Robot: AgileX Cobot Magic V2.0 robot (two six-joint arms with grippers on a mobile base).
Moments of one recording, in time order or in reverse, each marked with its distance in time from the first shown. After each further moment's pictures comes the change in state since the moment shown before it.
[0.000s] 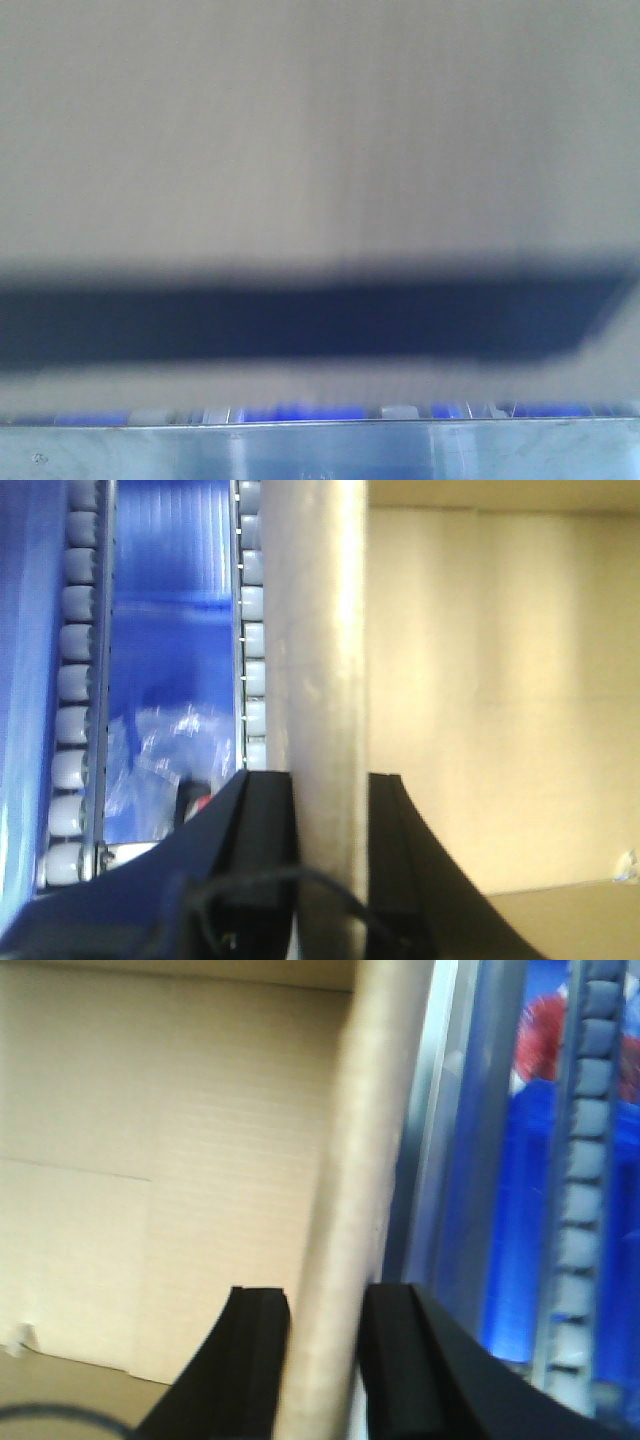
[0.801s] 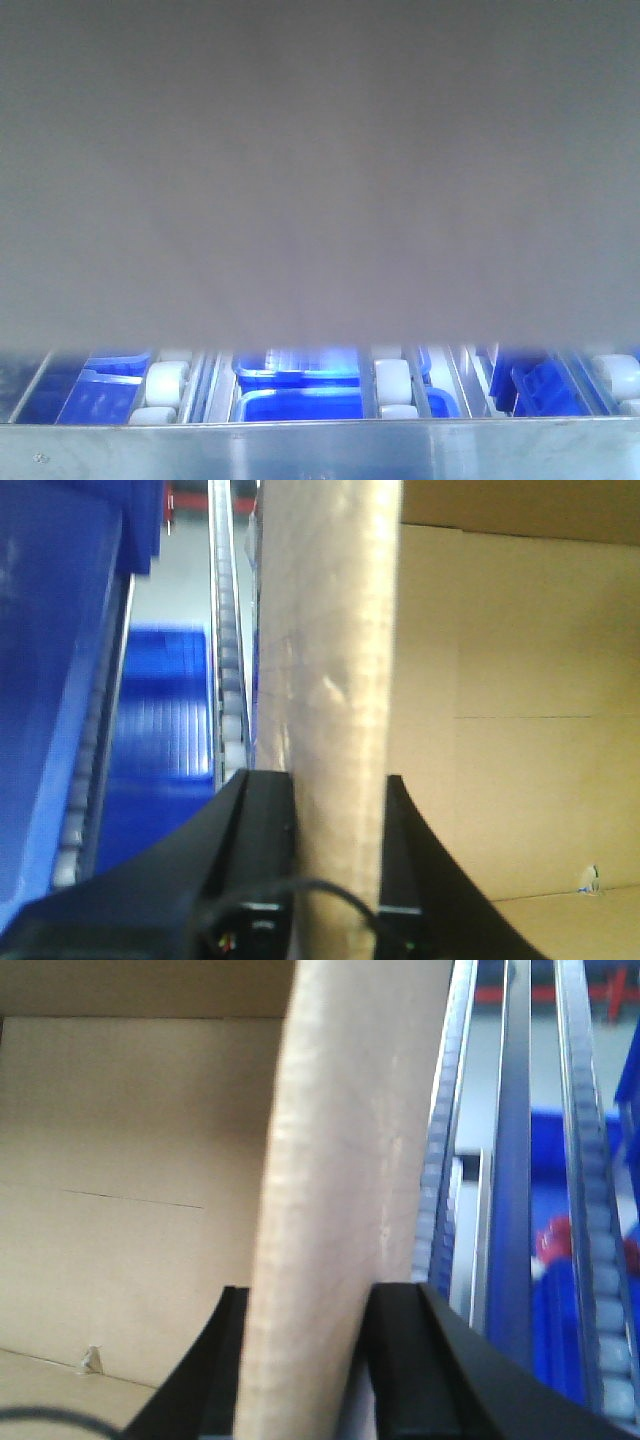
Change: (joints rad) left arm 0.002 -0.493 0.148 -0.027 -0.089 0.025; right arm -0.002 -0.585 0.221 0.105 -0.126 0.007
